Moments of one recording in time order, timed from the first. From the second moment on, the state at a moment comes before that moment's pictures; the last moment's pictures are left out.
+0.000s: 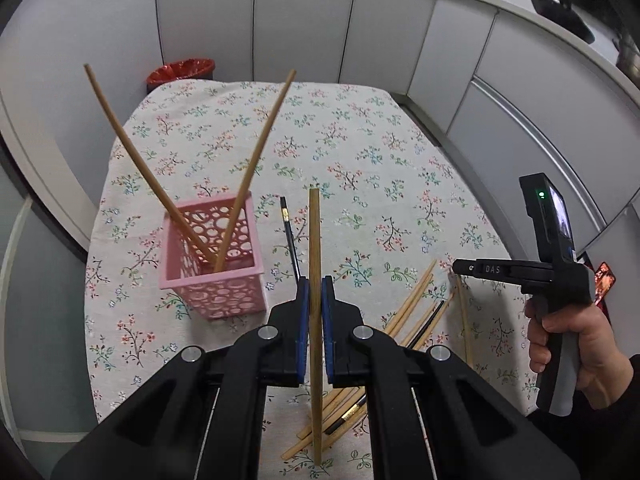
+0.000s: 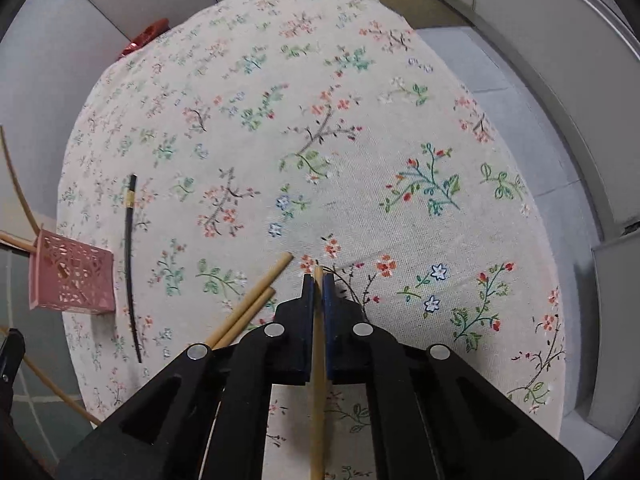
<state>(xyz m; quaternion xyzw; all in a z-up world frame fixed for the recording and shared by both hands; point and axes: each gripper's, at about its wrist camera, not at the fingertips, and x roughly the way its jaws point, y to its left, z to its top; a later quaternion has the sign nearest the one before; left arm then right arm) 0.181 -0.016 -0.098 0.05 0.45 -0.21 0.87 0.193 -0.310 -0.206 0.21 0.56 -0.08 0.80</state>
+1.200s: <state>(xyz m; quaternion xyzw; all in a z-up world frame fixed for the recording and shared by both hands) 0.144 0.054 0.017 -0.05 0.22 -0.14 0.96 0.122 -0.239 -0.007 0.11 0.30 0.04 0.95</state>
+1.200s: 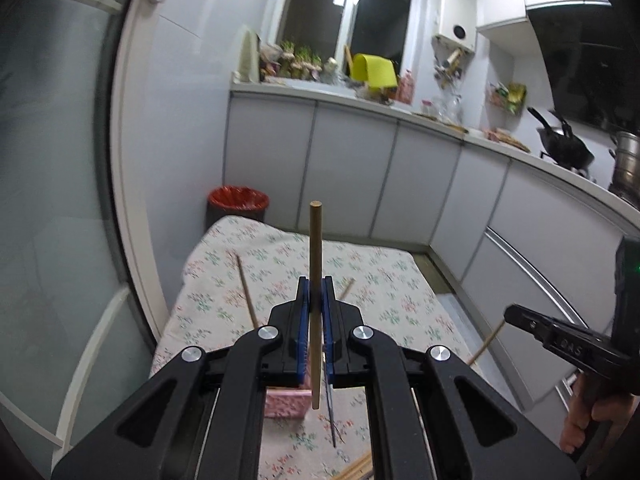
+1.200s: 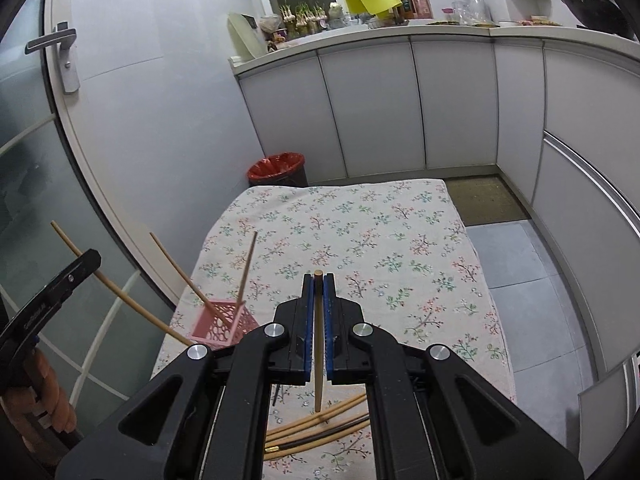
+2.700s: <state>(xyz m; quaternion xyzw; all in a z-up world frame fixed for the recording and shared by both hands) 0.206 0.094 -0.062 -0.04 0.36 -0.04 0.93 0.199 -0.165 -0.002 0.15 0.28 0.11 0.94</state>
